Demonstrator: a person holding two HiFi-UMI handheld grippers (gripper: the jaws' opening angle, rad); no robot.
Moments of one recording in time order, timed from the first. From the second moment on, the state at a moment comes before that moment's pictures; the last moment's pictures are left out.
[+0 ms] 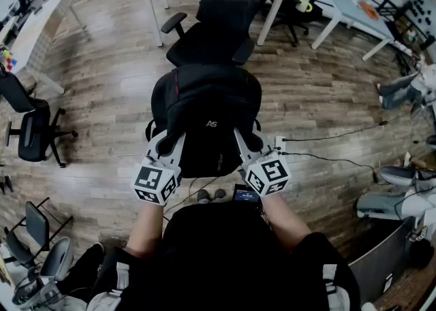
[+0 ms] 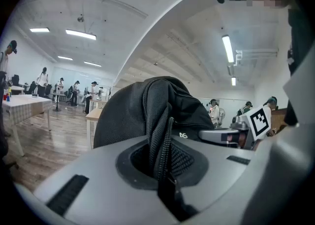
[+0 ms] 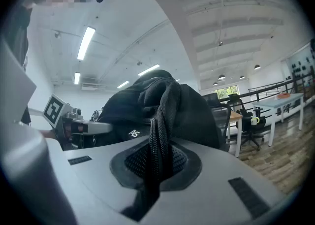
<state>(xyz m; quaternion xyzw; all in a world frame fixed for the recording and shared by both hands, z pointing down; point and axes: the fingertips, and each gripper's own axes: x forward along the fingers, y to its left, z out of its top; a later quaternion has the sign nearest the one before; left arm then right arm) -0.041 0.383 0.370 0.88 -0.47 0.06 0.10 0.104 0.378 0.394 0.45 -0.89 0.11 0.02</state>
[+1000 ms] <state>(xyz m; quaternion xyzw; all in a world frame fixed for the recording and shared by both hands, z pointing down) -0.001 0.427 0.370 0.85 -0.52 0.05 0.10 0.145 0.415 0.388 0.45 -0.88 0.11 0.02</state>
